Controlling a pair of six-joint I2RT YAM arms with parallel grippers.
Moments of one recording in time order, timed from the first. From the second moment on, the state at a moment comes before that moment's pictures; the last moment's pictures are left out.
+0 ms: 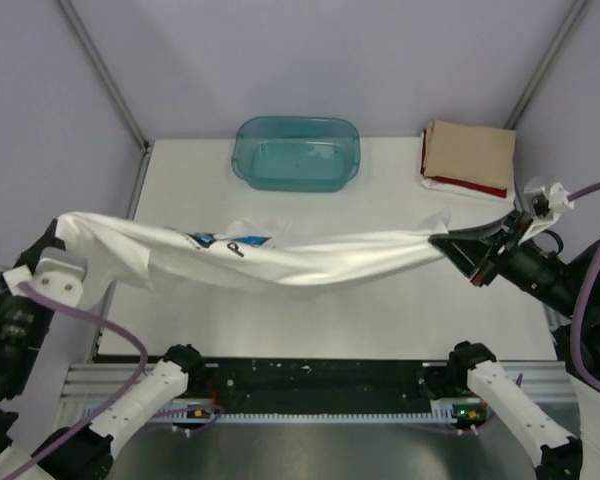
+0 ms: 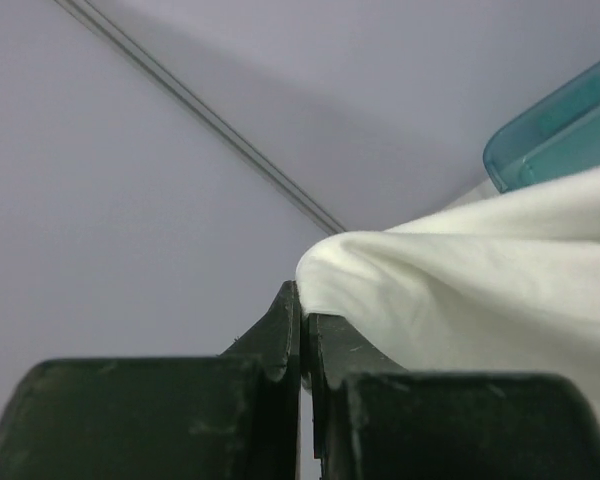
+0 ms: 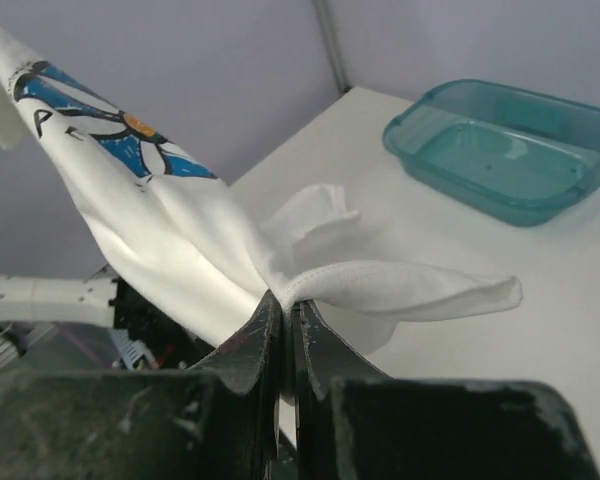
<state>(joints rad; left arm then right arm) -0.46 0.71 1.92 -1.10 -0.31 0.79 0.29 0.63 1.37 -0.72 -0.48 0.30</state>
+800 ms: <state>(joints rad) -0.32 1.60 1.43 -0.54 -0.12 0.67 -0.04 1.44 0.75 -0.46 -0.39 0.53</state>
